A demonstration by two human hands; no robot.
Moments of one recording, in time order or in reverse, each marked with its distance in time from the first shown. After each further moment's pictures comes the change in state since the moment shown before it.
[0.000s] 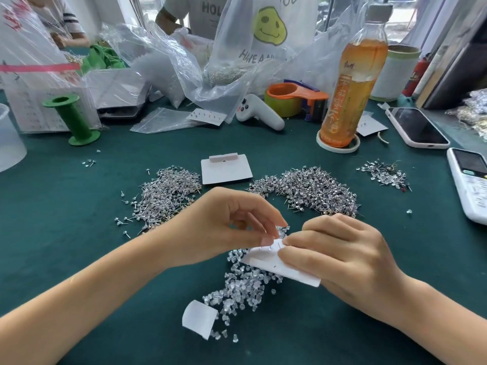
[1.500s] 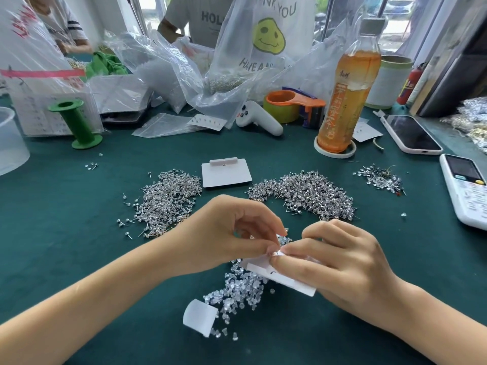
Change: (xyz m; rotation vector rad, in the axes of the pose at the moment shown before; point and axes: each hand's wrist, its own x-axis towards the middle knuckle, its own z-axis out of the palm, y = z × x) left_hand -0.004 0.003 0.008 0.015 0.011 -0.004; right_hand 0.002 -0.007 -0.002 -0.042 0.035 -0.006
